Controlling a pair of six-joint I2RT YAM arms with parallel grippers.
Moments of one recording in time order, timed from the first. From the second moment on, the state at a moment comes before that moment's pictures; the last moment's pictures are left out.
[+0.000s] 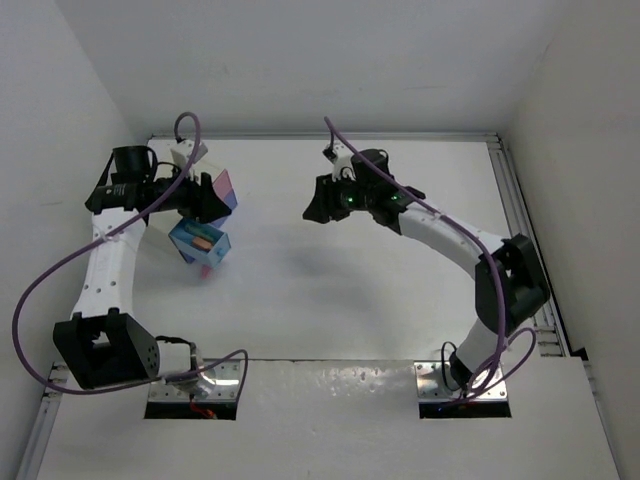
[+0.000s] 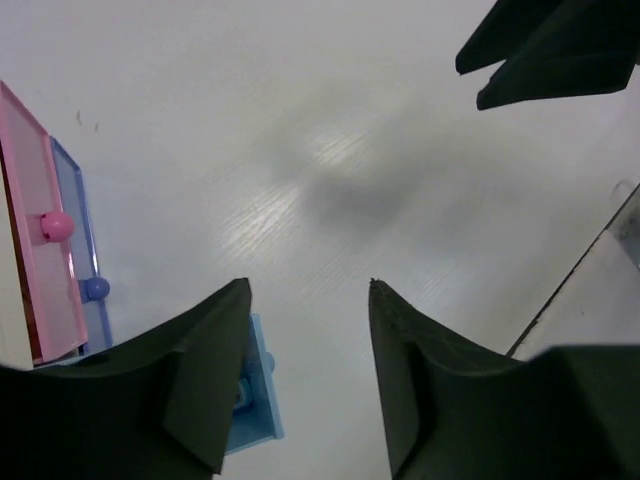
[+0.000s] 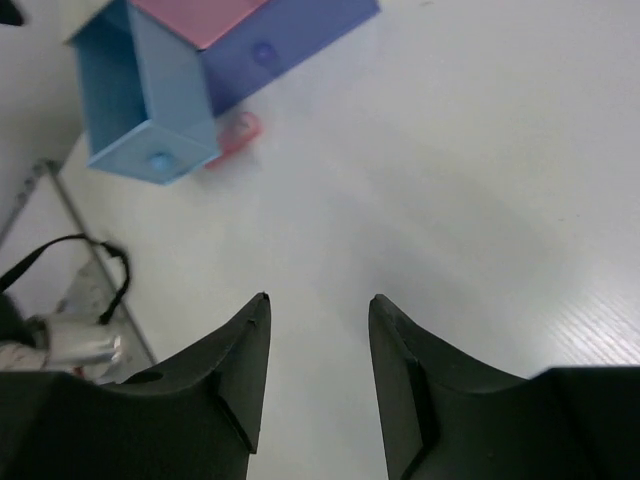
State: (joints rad) left arm 0.19 1.29 1.28 -0.81 0.88 0.37; right arm 0.57 1.67 1.22 -0.07 -0.48 0.32
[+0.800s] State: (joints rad) left arm 0.67 1.12 1.15 -1.11 0.69 0.77; right arm 0.71 1.85 1.27 -0.18 -0.21 0.35
